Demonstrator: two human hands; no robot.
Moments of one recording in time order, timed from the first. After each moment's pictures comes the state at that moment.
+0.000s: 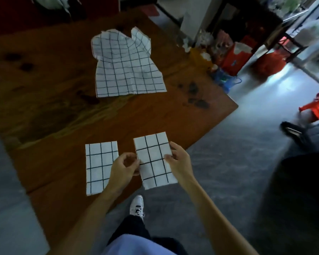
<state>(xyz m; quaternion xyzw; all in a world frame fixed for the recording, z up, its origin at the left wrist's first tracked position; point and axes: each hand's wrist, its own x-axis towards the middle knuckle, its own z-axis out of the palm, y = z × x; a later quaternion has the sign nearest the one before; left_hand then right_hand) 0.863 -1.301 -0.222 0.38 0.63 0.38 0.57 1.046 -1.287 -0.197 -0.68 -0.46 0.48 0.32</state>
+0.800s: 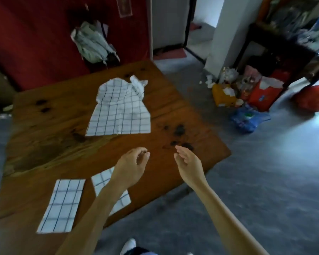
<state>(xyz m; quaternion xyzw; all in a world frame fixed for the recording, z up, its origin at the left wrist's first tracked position) 1.045 -1.169 -0.122 0.61 0.71 0.23 0.27 1.246 -1.125 -0.158 -0.59 -0.63 0.43 0.28</state>
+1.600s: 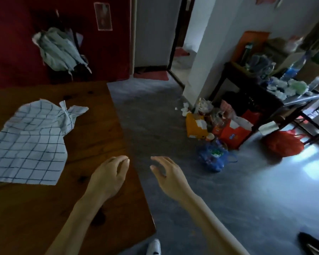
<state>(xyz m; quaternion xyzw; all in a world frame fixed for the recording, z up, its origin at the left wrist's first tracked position) 1.282 -0.884 -0.112 0.59 0.73 0.25 0.23 1.483 -0.831 -0.110 -0.49 -0.79 0.33 0.17</state>
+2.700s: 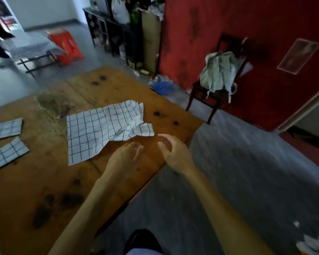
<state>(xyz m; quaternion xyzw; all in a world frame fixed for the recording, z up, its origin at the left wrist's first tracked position) 1.247 -0.571 -0.085 0.09 0.95 0.29 0.08 1.266 -0.390 -0.081 -0.02 -0.91 0.42 0.03</state>
